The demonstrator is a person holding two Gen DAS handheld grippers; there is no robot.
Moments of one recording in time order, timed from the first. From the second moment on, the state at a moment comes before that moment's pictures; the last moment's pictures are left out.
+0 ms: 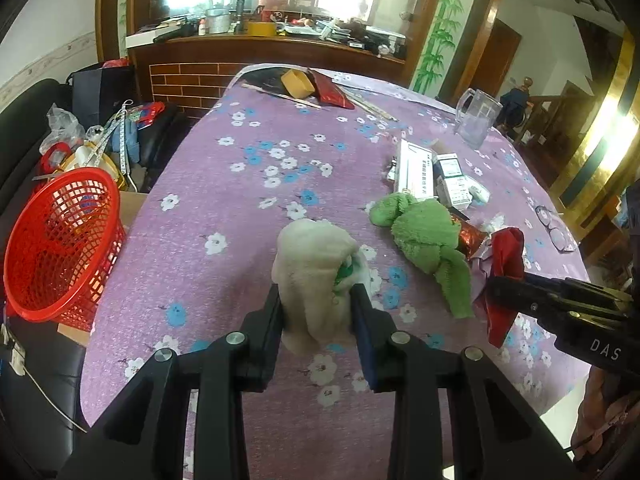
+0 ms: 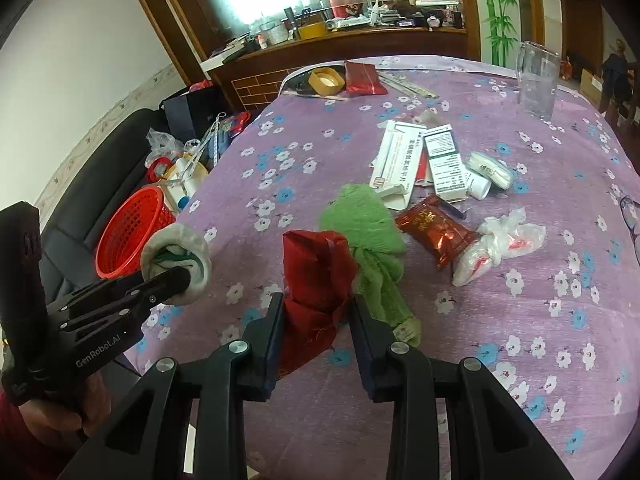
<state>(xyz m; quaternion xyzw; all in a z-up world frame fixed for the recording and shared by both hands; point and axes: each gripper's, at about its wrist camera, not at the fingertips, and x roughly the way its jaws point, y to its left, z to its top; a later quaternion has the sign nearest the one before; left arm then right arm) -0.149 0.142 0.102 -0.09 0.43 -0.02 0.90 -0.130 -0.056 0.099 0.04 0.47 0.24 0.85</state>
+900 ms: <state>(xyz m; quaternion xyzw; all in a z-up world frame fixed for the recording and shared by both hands) -0.165 0.169 0.111 -0.09 0.41 0.03 0.91 -0.130 -0.023 0.103 0.02 0.47 0.26 0.84</state>
